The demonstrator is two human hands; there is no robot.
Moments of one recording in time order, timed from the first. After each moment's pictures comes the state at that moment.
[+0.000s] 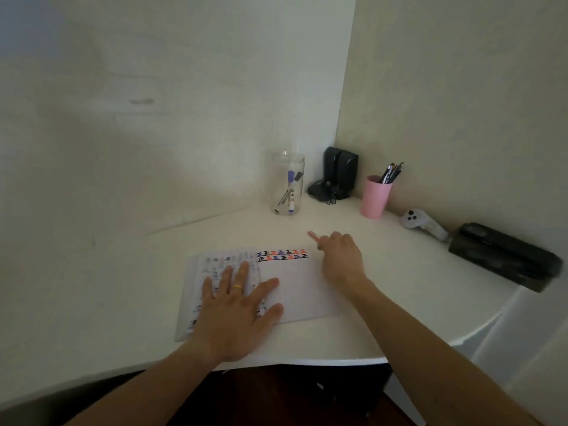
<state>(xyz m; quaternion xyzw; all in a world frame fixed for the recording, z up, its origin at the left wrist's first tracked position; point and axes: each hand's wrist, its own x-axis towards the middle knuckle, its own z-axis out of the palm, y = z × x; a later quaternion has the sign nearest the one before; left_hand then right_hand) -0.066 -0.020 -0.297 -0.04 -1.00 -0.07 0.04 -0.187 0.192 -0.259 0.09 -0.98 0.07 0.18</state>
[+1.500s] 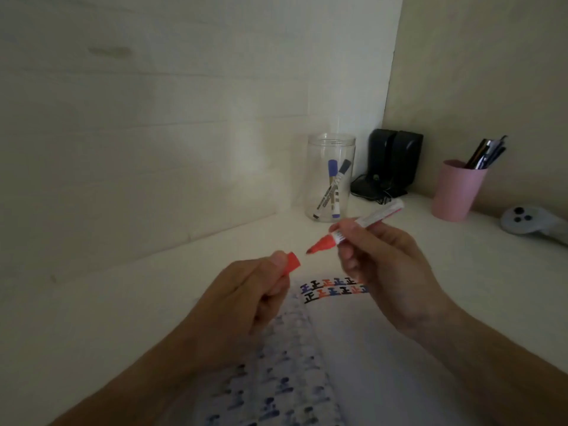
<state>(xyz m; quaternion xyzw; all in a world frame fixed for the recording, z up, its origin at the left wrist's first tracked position) -0.165 -0.085 -0.256 -0.17 -0.78 -0.60 0.05 -0.213 0.119 -0.243 0.16 -0.57 0.81 0.00</state>
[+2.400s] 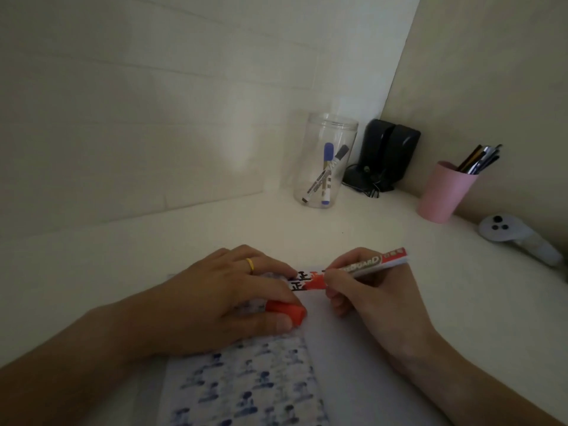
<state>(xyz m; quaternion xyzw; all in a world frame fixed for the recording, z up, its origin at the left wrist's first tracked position) -0.192 -0.115 -0.280 -0.39 -0.90 -0.17 0.09 -0.200 0.123 -0.279 0.09 -0.76 0.64 0.09</state>
